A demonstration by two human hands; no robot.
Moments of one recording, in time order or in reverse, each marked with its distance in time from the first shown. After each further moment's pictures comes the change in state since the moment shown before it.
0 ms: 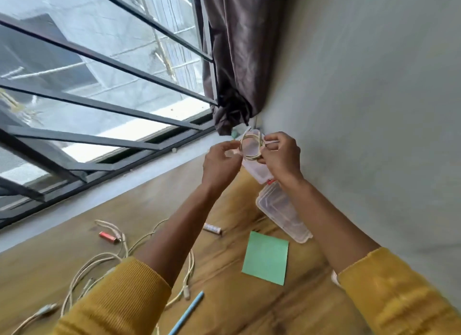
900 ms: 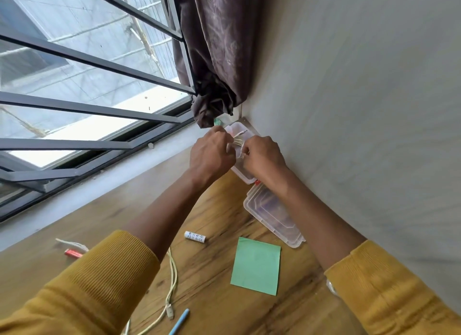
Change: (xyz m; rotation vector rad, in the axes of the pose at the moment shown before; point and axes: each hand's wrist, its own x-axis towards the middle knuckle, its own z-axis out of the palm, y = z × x) left_hand 0.073 -0.019 0.031 0.801 -0.028 0.433; right_hand 0.031 0.016 0.012 -0.741 -0.272 -0.272
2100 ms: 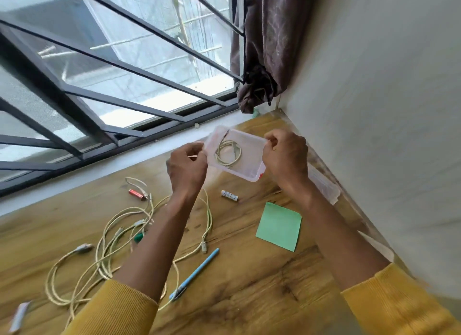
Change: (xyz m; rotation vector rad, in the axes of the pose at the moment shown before) left_hand -0.169 -0.051 -0.064 -0.605 0.460 -0.623; right_hand -0.111 -0.061 -0.011 0.231 0.346 -0.053
